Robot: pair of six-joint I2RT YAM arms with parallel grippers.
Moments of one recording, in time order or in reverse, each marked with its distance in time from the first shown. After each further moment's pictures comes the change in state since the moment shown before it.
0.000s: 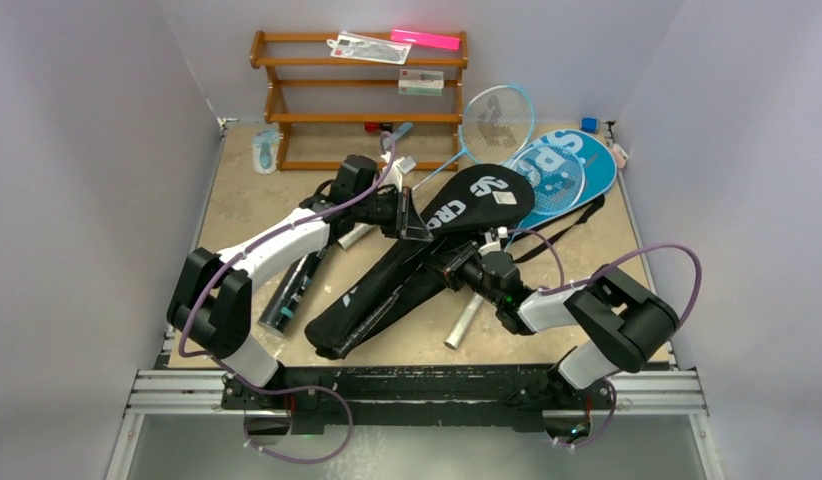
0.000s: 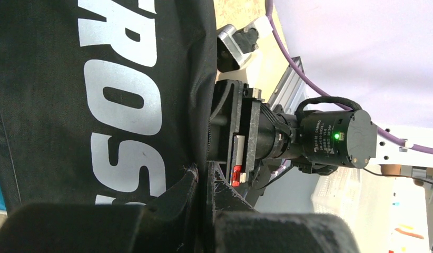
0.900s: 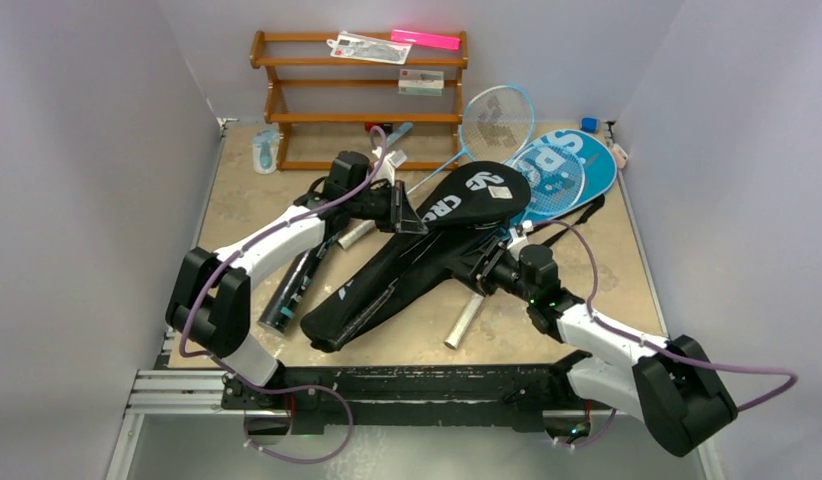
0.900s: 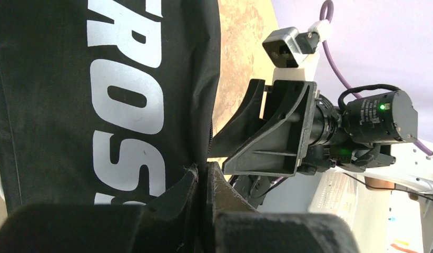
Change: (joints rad) left arm 0.049 0.000 0.000 0.019 0.000 -0.026; right arm -0.221 -0.453 -0.042 -0.534 -0.299 -0.261
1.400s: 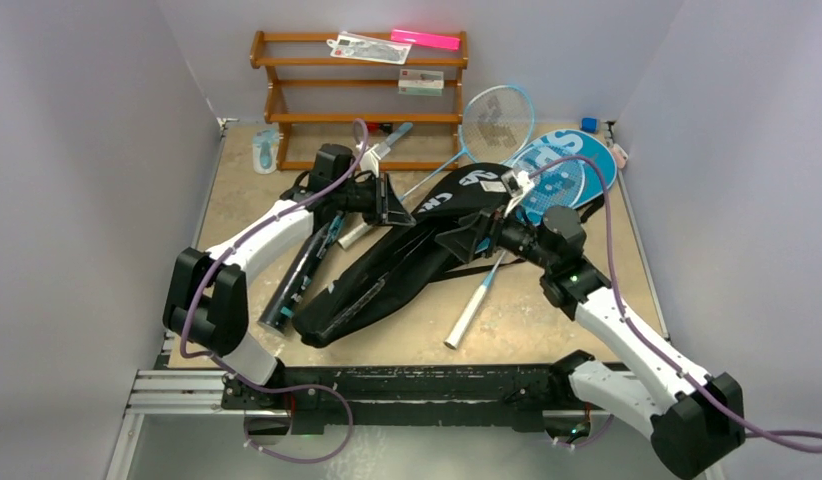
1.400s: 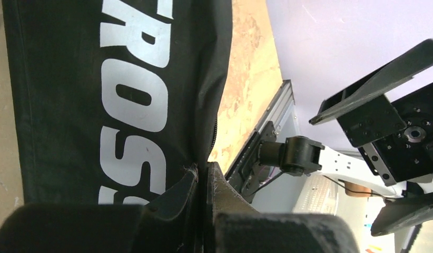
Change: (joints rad) left arm 0.090 -0.005 0.027 -0.057 0.076 -0.024; right arm -0.015 -0.096 0.396 -0.183 -0.195 -0.808
